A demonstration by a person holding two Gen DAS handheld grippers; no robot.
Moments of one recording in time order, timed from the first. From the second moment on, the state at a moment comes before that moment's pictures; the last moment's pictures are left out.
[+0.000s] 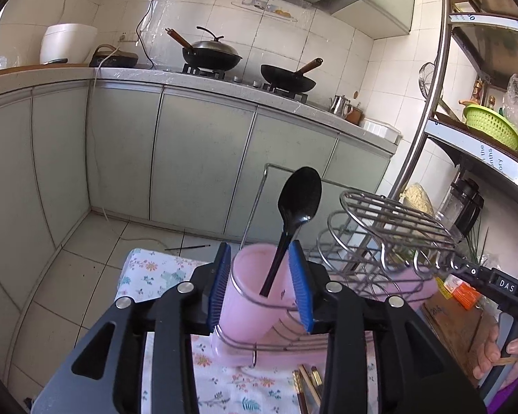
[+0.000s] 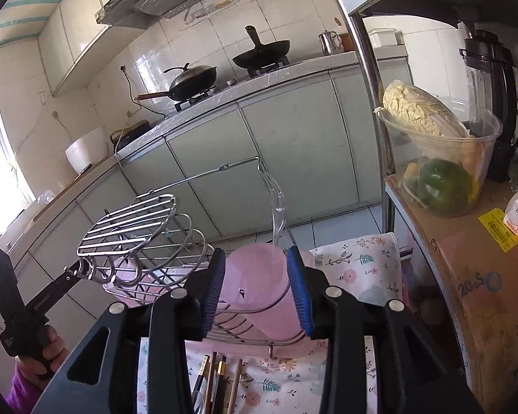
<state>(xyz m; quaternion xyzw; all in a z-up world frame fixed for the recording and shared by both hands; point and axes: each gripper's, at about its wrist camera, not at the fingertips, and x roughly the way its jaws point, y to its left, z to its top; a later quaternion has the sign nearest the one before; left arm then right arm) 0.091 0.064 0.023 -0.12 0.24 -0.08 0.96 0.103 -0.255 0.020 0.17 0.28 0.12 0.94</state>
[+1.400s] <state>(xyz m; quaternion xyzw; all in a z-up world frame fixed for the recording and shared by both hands) 0.049 -0.039 -0.117 -0.02 0.50 -0.14 0.86 0.039 -0.220 -0.105 0.18 0.46 0.18 0.85</state>
